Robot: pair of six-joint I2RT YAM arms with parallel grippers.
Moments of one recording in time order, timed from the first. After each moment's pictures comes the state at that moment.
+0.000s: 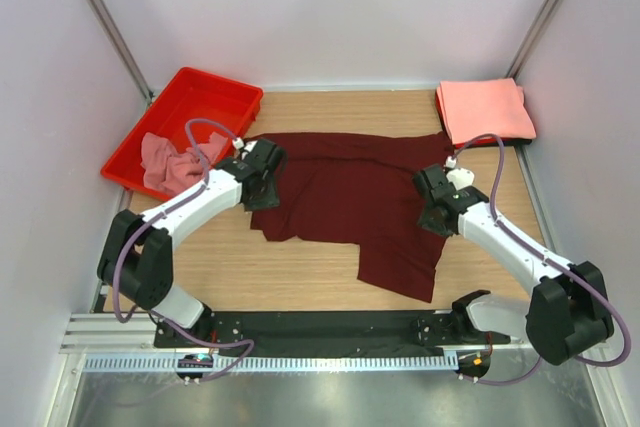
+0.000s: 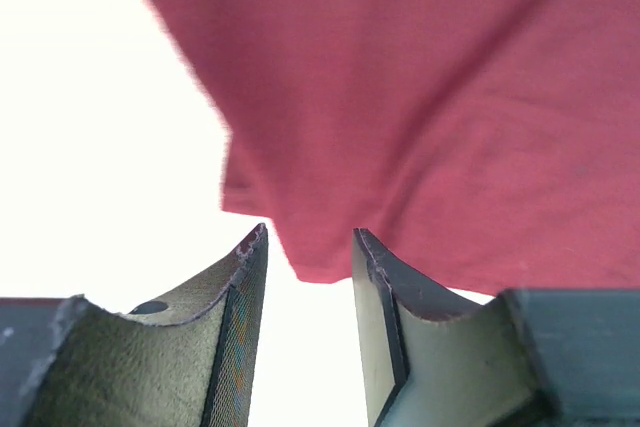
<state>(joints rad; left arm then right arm) -0.54 1.55 1.11 -0.72 -0.28 -0.66 0.40 1.20 0.76 -0.78 0.43 0.81</state>
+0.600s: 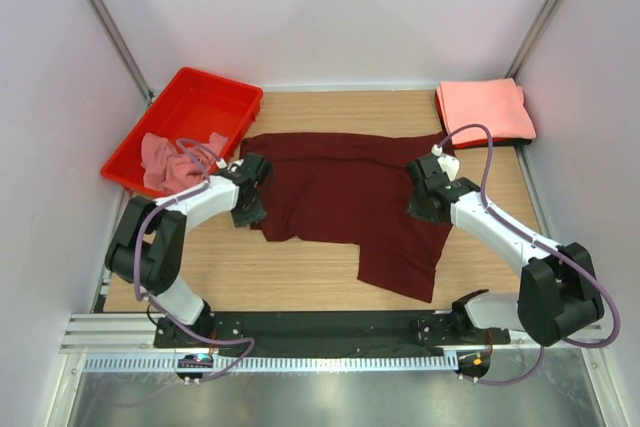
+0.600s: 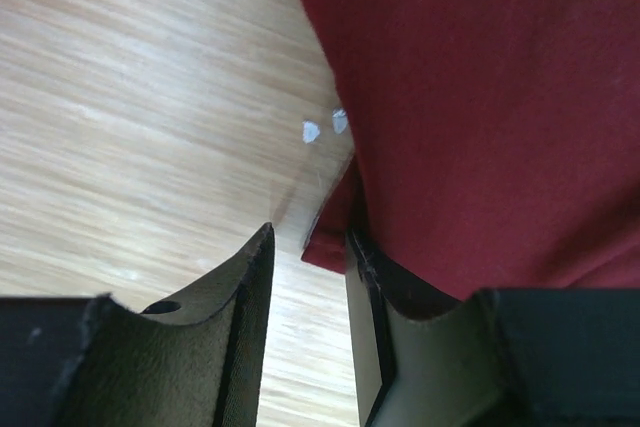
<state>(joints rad) -0.42 1.63 0.93 -0.61 -0.29 -0.74 0.40 1.29 0.83 -0.62 0.33 0.71</state>
